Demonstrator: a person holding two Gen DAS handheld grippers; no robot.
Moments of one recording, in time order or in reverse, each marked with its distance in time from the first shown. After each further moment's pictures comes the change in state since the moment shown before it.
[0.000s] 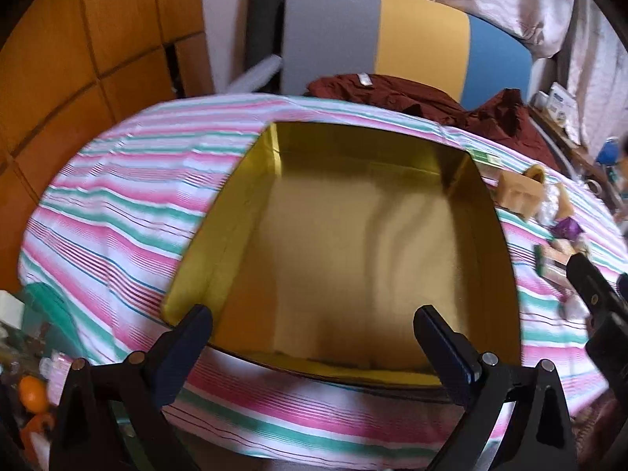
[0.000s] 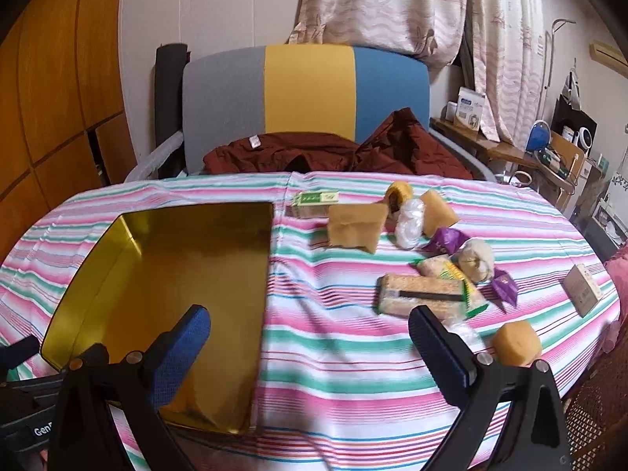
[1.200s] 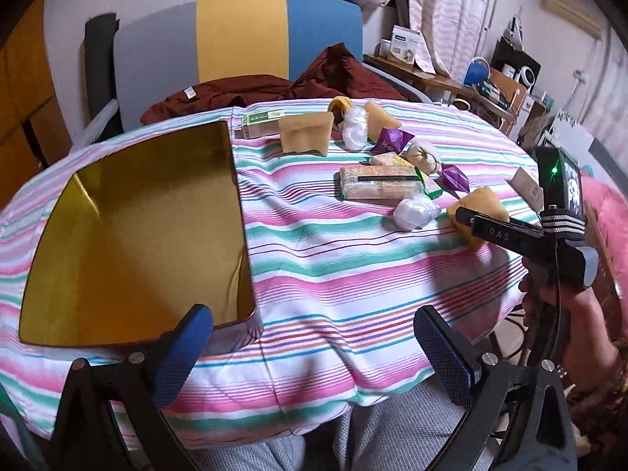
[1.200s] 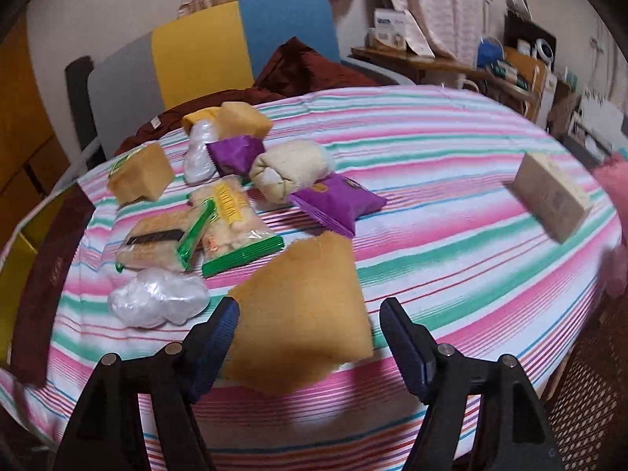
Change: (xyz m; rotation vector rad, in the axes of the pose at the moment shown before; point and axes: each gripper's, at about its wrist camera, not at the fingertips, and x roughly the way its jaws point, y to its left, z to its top) left arm -0.034 -0.157 -0.061 0.393 -0.030 -0.330; right arm 0.067 -0.238 -0.065 0.192 0.167 -0.059
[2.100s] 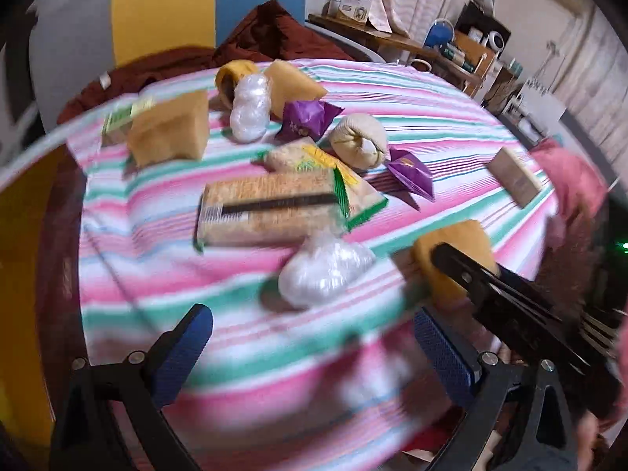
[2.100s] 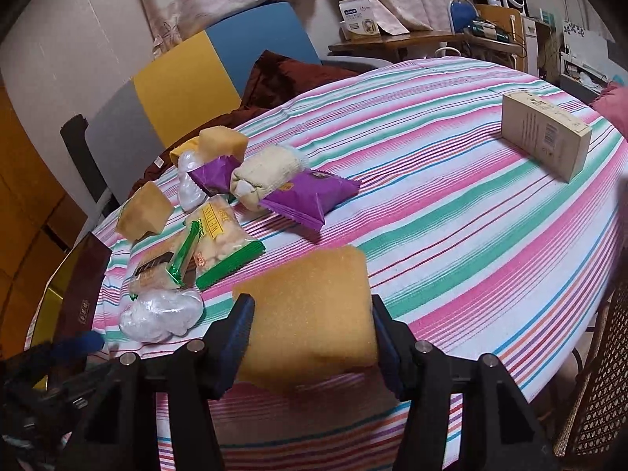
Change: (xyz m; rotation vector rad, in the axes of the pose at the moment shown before) left arm 0.115 -0.090 0.075 0.093 0.133 -0.146; right arm 0.002 -0.044 -0.013 0.236 -0.022 0.141
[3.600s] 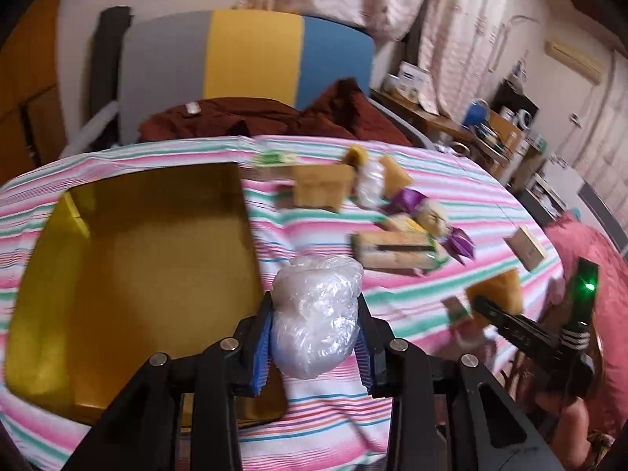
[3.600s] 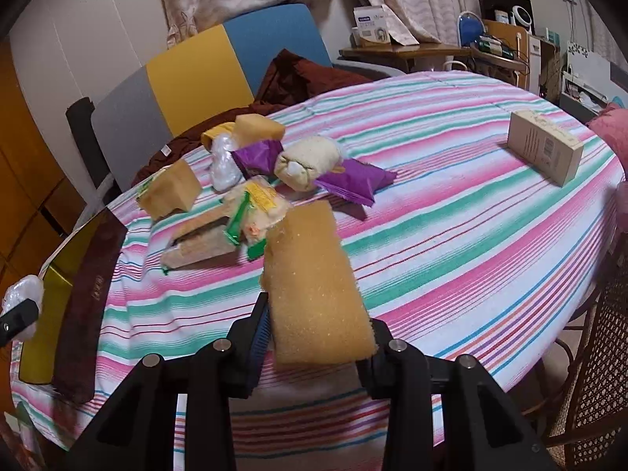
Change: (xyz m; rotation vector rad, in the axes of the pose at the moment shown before) left arm -0.125 0.122 -0.058 -0.200 -0.244 0.078; right arm -0.022 0.051 -0.022 -0.058 -0.011 -0.043
